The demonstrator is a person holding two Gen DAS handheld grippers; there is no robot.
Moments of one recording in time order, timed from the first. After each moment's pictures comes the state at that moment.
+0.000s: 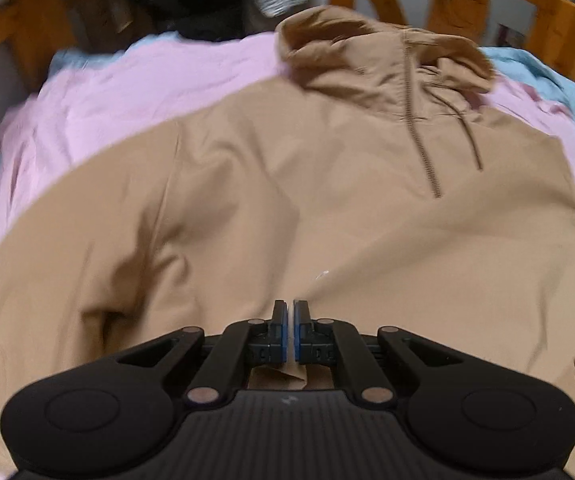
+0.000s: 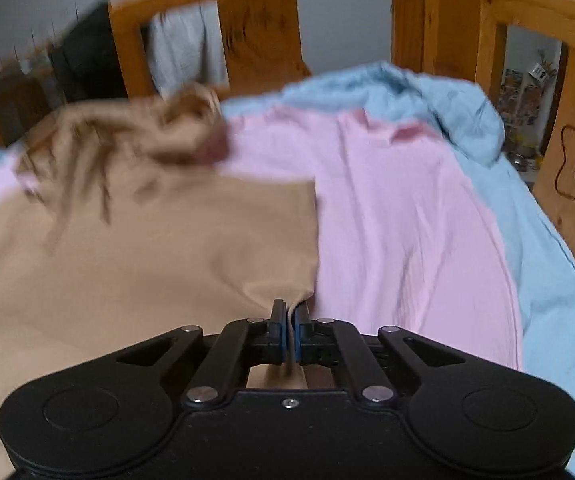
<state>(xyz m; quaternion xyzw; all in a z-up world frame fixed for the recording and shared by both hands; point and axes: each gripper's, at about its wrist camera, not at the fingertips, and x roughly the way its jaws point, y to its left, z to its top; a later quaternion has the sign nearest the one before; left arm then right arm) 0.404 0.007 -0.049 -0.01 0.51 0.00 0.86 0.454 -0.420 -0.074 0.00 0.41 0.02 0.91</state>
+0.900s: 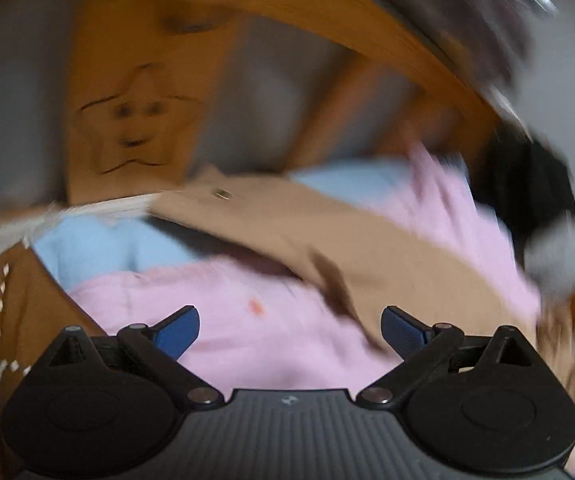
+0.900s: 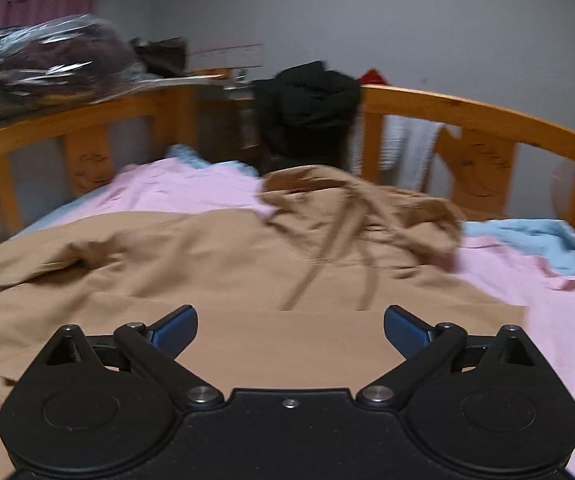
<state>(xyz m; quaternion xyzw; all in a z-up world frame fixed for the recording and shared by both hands) 0.117 0.235 -0.019 -0.40 0.26 0.35 0.81 0.350 -0.268 -0.009 -0.08 0.26 0.26 0.93</state>
